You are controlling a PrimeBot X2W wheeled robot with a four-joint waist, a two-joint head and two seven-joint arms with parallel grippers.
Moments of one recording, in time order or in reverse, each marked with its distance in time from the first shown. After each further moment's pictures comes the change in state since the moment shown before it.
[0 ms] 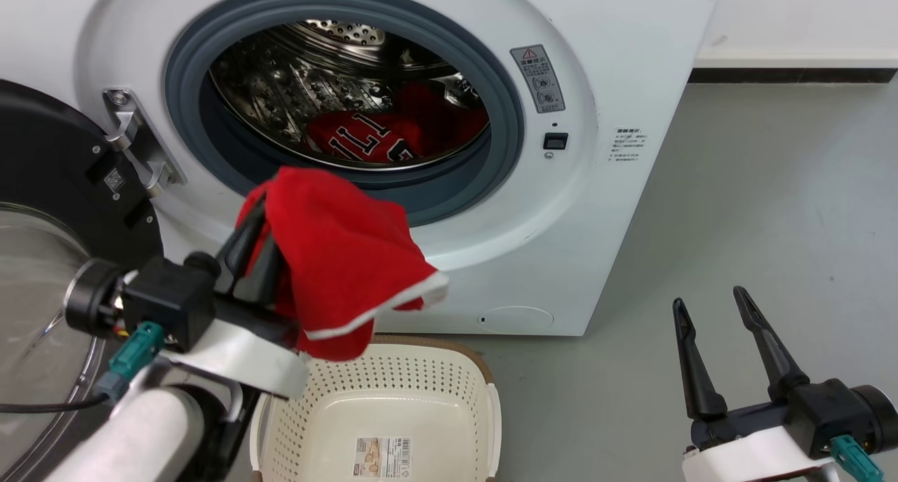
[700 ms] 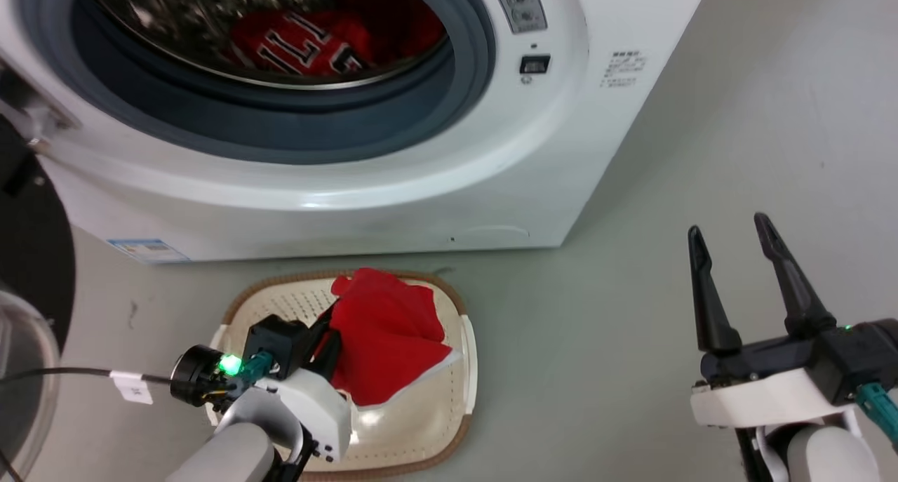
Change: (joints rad) left arm 0.024 -0.169 -0.174 0.484 -0.040 -0.153 -0.047; right arm -0.124 0.000 -0.013 -0.030 -0.003 0.000 0.000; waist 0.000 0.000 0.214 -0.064
